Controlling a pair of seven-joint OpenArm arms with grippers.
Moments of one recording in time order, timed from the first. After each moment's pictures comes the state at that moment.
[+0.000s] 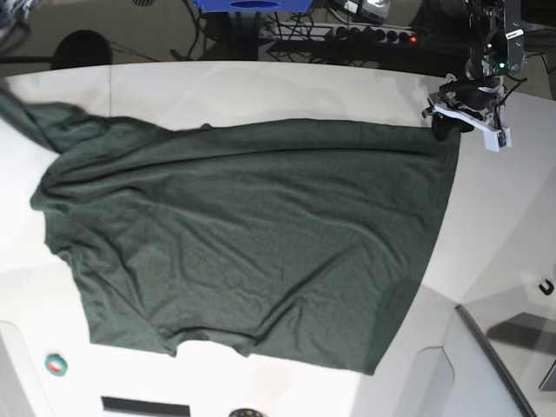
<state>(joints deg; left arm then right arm) 25.5 -19.2 -16.8 81.1 -34.3 -7.8 23.0 -4.2 17.6 61.2 63.3 -8.8 23.2 -41.6</state>
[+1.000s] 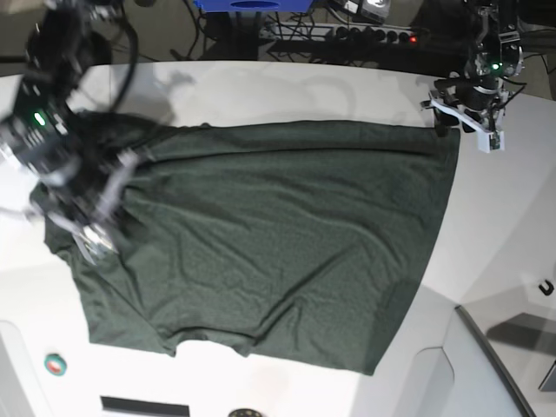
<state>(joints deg) 25.1 -18.4 -16.4 81.3 -23.0 -8.1 23.0 -7.6 -3.7 14.9 113.2 -4.4 40.2 -54.4</state>
